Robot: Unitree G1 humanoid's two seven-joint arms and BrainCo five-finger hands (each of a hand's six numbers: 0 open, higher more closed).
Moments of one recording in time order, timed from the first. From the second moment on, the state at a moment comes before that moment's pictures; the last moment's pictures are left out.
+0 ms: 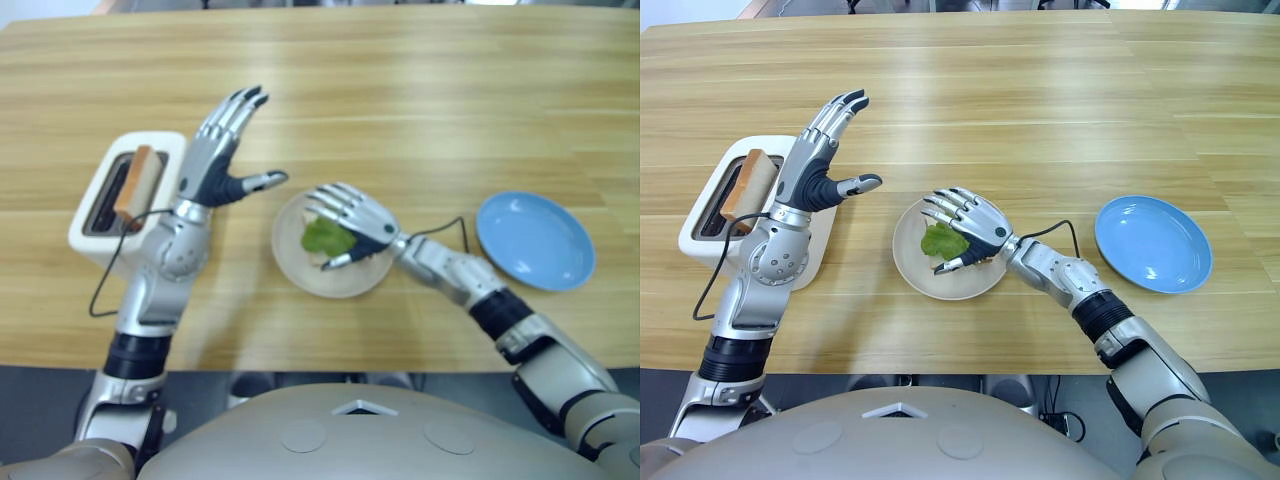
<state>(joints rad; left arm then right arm) -0.09 0.35 -0.06 -0.29 0.62 -0.24 0.04 -0.35 -0.53 0.58 0.38 -1.04 -0.52 -0.47</state>
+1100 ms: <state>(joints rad) 0.41 0.78 0.54 -0.27 0.57 -0.19 -0.29 -0.04 -0.63 -0.01 0.10 -0.71 -0.59 -0.53</state>
